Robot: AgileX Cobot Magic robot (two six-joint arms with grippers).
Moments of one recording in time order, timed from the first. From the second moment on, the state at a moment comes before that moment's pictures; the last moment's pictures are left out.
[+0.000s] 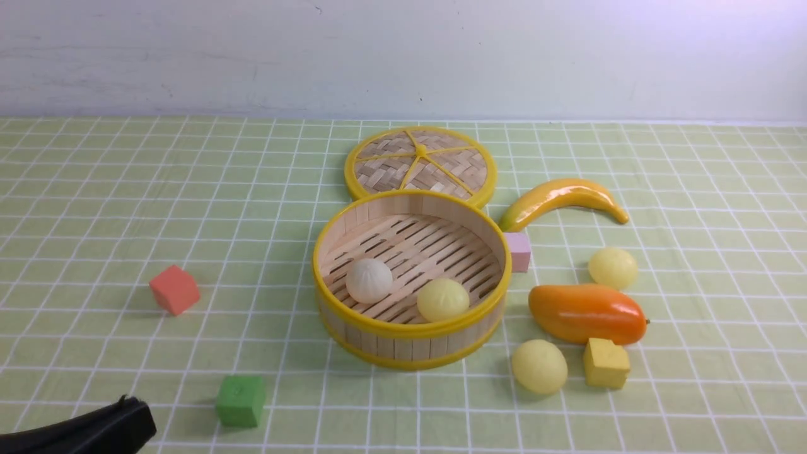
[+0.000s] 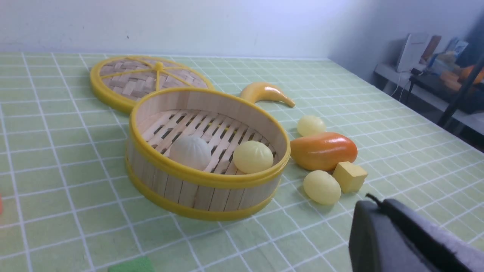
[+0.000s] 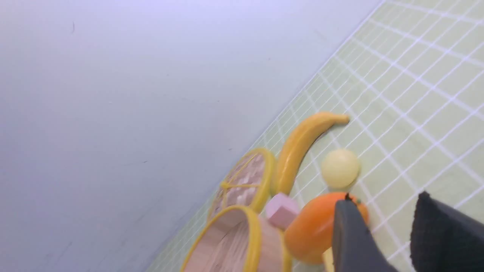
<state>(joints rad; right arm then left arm) -0.02 0.00 -0.03 0.42 0.18 0.52 -0.59 0.27 -0.23 -0.34 0.12 0.08</state>
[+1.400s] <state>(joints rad) 0.42 1.87 -1.34 0.19 0.85 0.05 -0.59 0.33 -0.23 -0.33 0.08 0.08</state>
